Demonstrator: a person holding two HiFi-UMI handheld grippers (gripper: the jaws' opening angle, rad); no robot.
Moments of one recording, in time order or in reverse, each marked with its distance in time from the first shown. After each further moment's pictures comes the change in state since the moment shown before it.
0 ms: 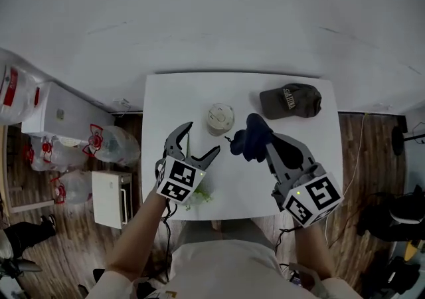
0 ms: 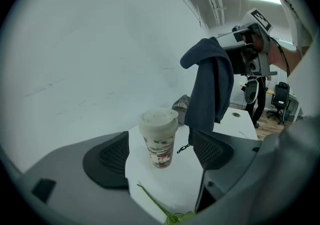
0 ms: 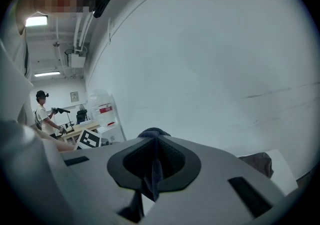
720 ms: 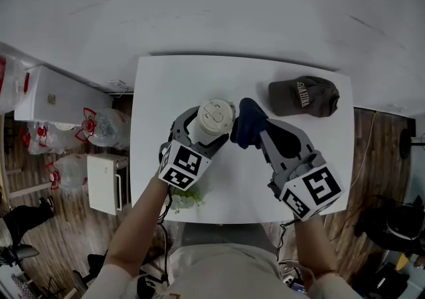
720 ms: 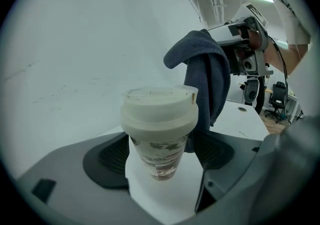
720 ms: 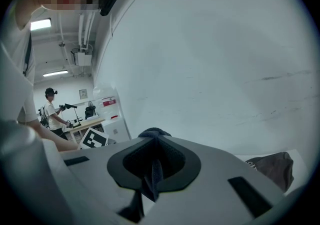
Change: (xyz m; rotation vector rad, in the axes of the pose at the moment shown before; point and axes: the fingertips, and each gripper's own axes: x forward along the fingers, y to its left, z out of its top) left arm 0.087 0.003 -0.027 0.008 0.018 -0.048; right arm 0.067 -0.042 -0.044 -0.027 0.040 0.111
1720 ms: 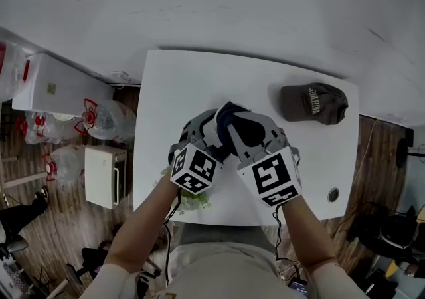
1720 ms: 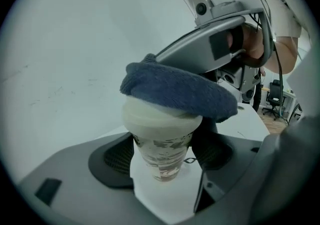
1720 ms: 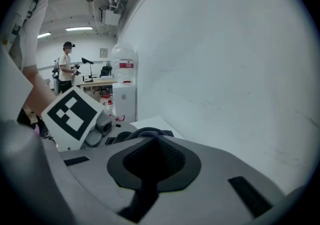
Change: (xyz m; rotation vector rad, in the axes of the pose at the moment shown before) left arm 0.004 -0.003 0.001 0.044 -0.026 -0.022; right arm 0.099 0.048 -0.040 -0.382 0.283 0.084
